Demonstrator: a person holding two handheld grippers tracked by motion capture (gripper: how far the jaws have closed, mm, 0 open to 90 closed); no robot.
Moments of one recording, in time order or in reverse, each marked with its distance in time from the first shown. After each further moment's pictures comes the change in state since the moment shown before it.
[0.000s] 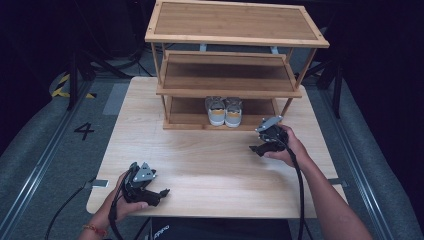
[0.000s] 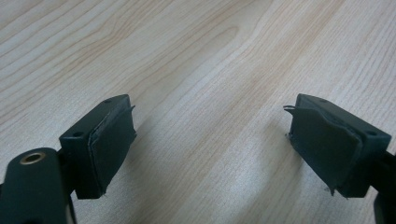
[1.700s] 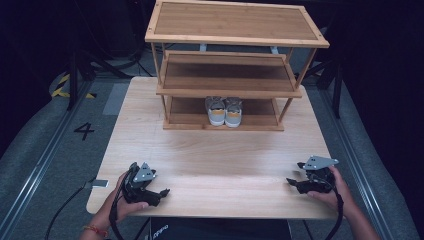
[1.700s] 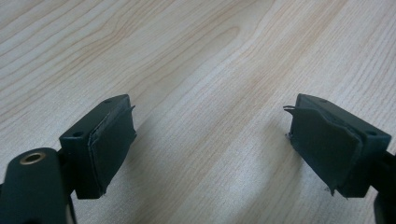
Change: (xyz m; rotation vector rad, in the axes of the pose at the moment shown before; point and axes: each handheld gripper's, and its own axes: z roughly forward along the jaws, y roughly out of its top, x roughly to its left) left arm -0.001 0.000 0.000 -0.002 0.010 -0.005; right arm 0.023 -0.158 -0.065 -0.085 -0.044 0.138
